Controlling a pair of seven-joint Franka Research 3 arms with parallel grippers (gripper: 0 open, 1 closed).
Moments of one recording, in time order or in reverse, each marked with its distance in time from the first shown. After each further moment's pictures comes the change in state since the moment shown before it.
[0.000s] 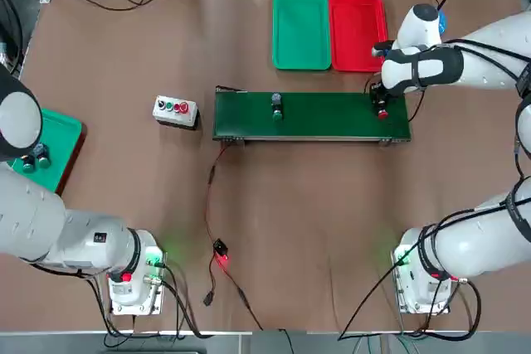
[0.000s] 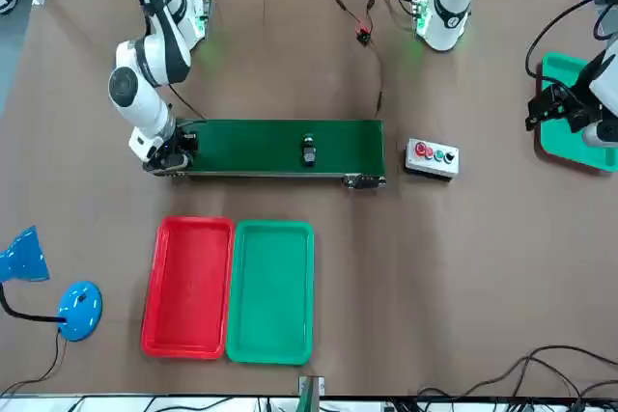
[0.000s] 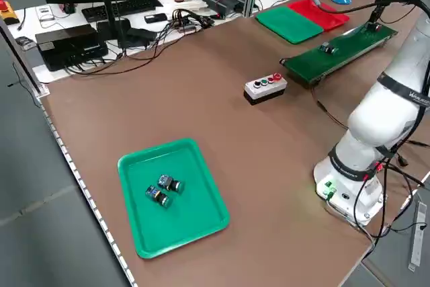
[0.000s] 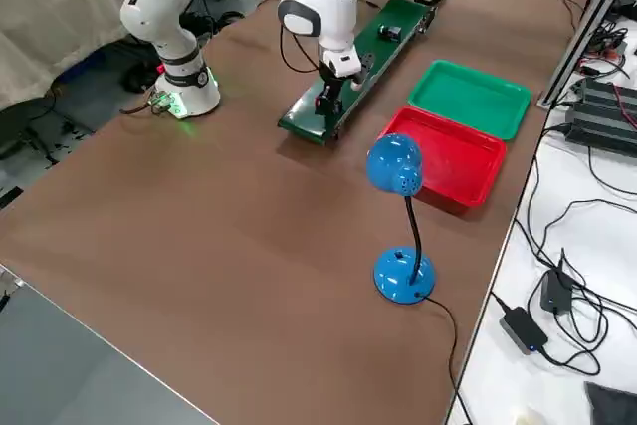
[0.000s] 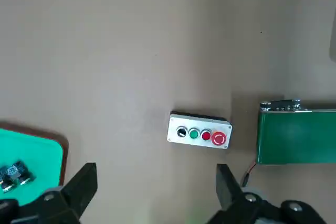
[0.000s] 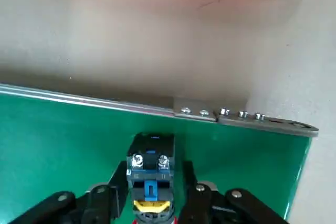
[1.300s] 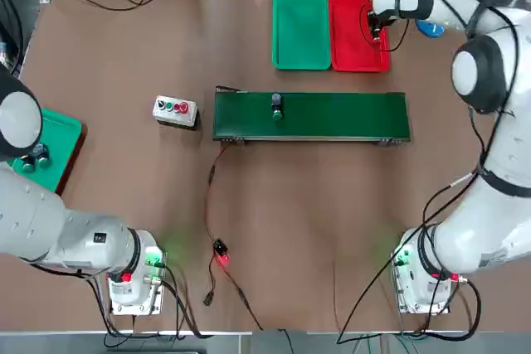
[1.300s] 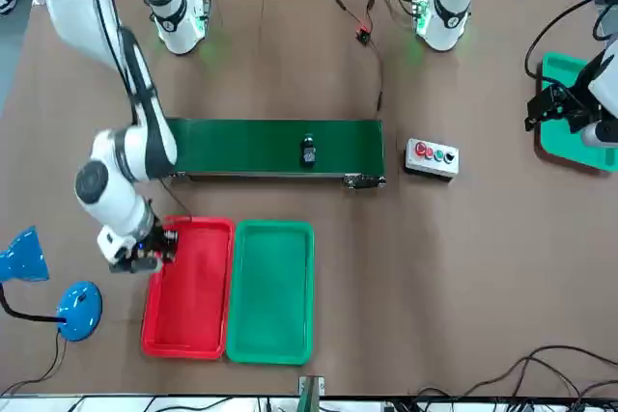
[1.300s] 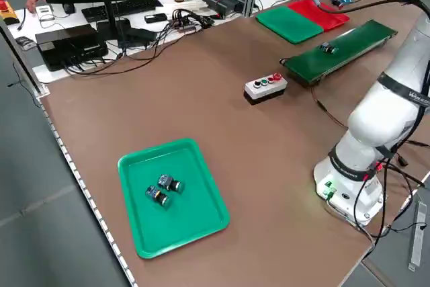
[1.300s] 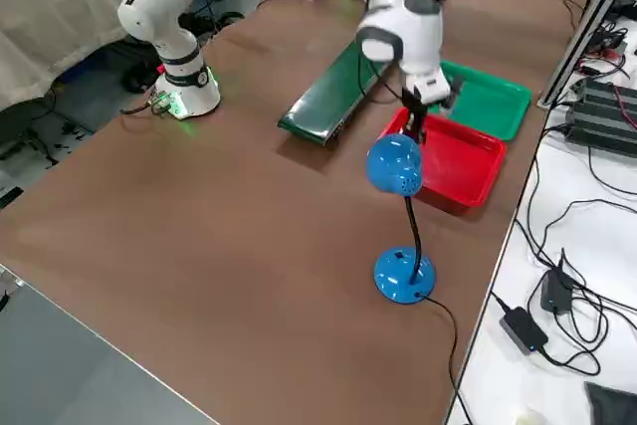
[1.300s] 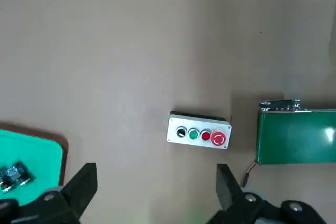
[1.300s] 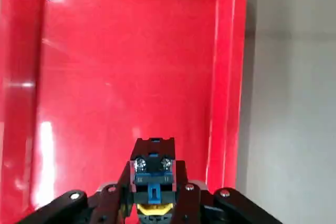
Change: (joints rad) left arm -0.003 0.003 -0.001 0.003 0.000 0.000 0.000; right arm -0.115 0.551 -0.017 0.815 0.003 -0.055 -0.001
